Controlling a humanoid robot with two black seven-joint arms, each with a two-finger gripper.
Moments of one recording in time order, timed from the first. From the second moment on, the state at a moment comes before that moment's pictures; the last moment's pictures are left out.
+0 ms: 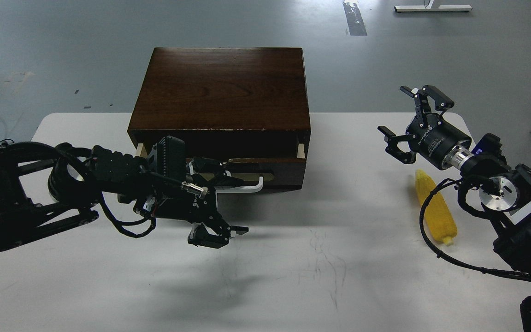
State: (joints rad) left arm -1.06 0.69 -0.09 -1.55 2.18 -0.11 -0.49; right arm 0.56 -0.32 1.13 0.81 -0.42 0.49 -0.07
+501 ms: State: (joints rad) left arm -1.06 0.72 -0.04 -1.58 2.18 -0.11 -0.49; right arm 0.56 -0.32 1.13 0.81 -0.42 0.49 -0.07
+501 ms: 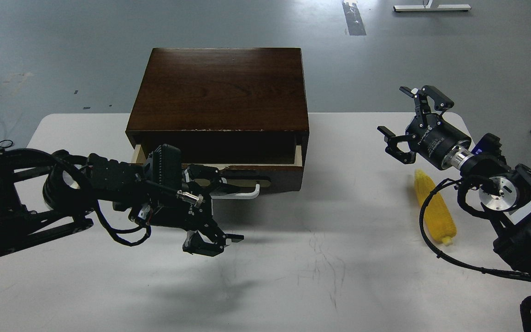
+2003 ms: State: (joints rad) left arm -1.05 0.80 -0.04 -1.71 2.18 -0.11 -0.49; right arm 0.56 -0.32 1.12 0.80 -0.43 0.49 -0.07
